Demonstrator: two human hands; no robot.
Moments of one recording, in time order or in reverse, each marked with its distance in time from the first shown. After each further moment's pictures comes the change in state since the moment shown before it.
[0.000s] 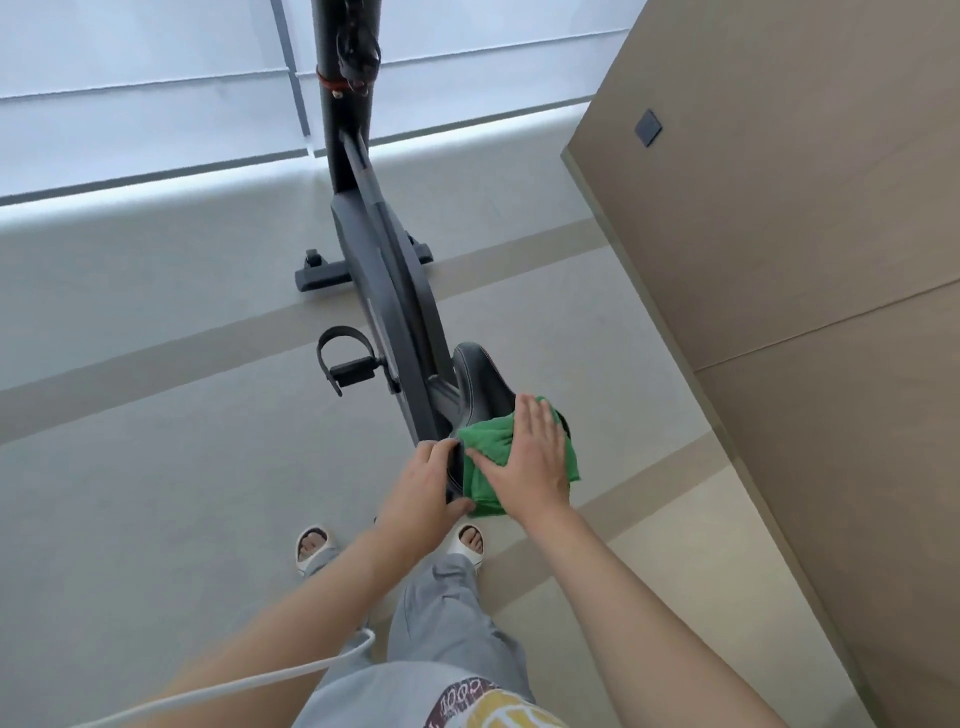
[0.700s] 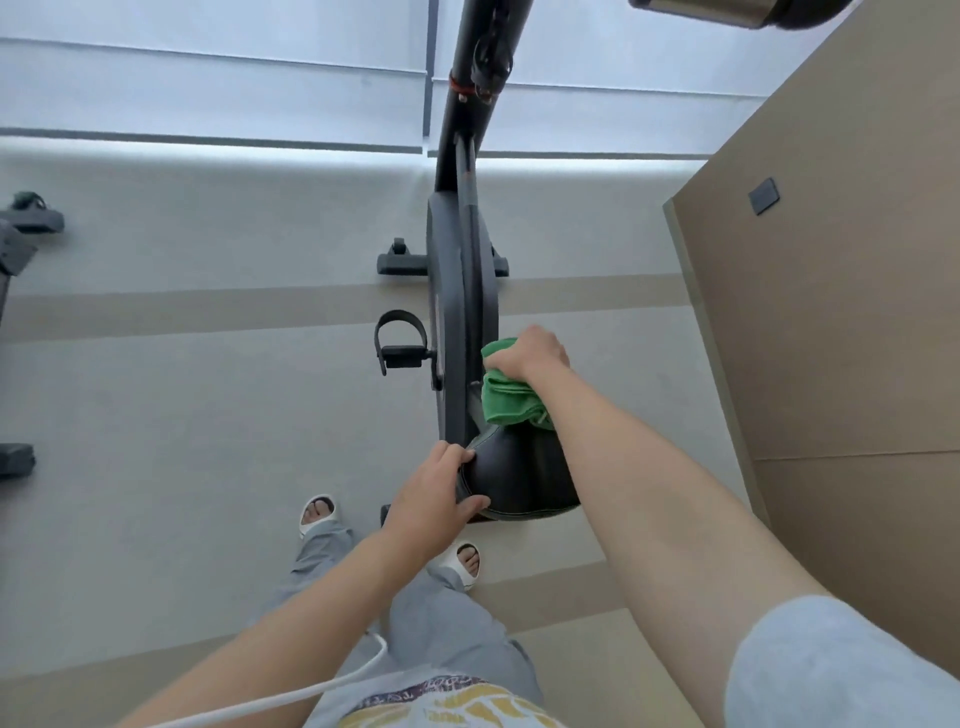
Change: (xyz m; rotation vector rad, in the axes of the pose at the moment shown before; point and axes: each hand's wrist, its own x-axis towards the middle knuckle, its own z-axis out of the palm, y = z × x) left_hand -0.008 0.009 0.027 -0.147 0.215 -0.189; right_hand 0.163 -0.085 -0.047 -0.069 -0.311 0.053
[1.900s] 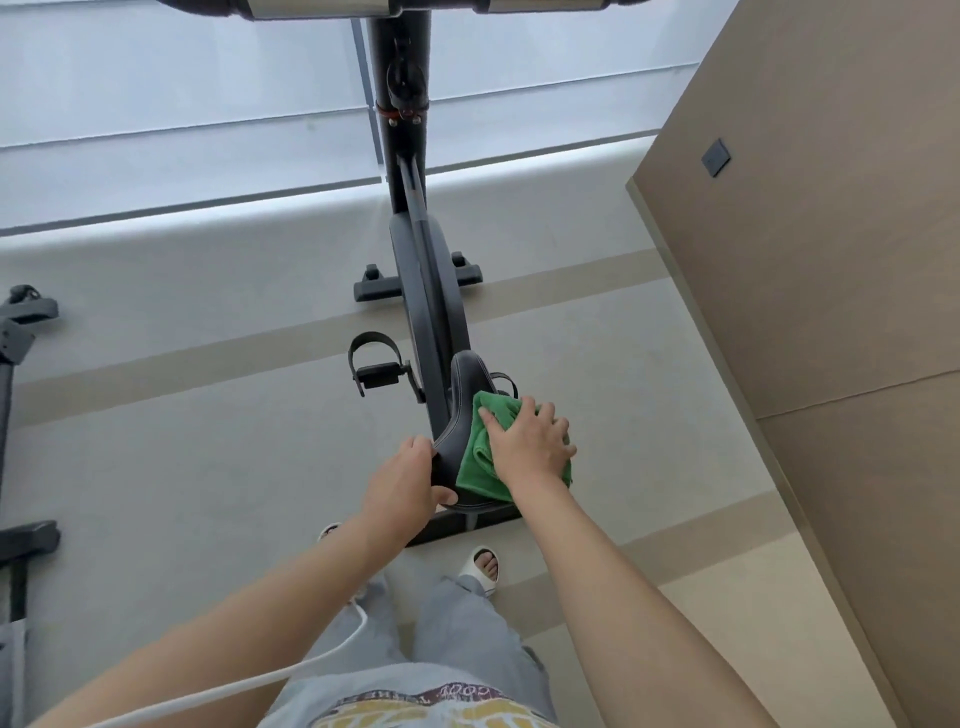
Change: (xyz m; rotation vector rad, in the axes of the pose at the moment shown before) left_hand 0.016 0.033 -0.002 0.349 -0.033 -0.074; right_hand -0.088 0.105 0.064 0.080 0.204 0.084
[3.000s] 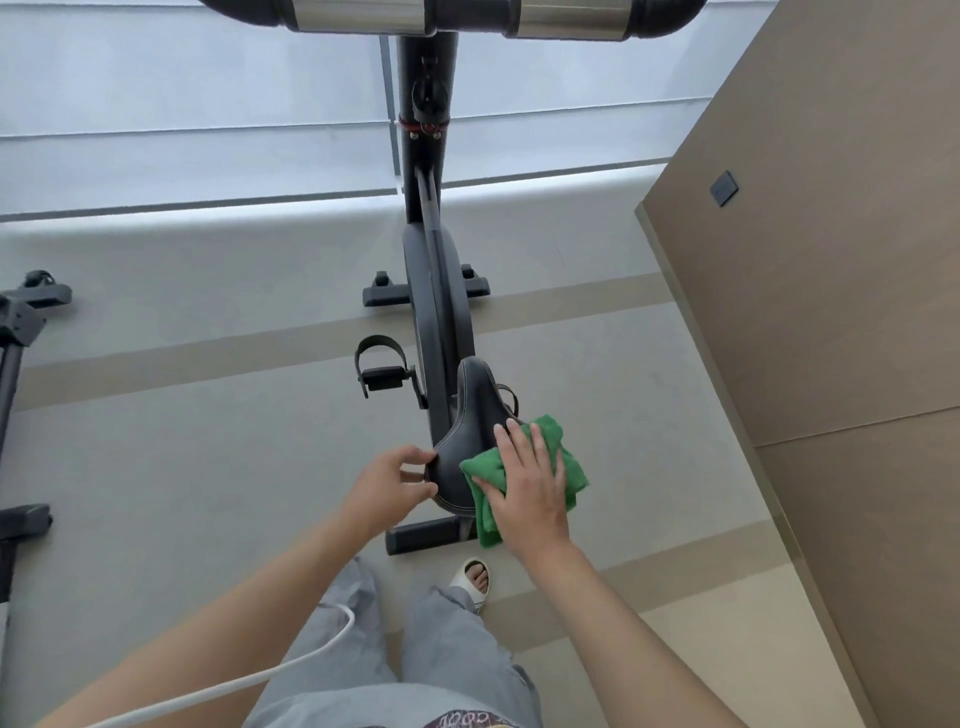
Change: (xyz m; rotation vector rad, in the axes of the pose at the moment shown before) left_hand -0.008 -0.031 -0.002 -0.518 -0.051 -0.070; right_hand -0.046 0.048 0.030 -0.002 0.183 -0.514
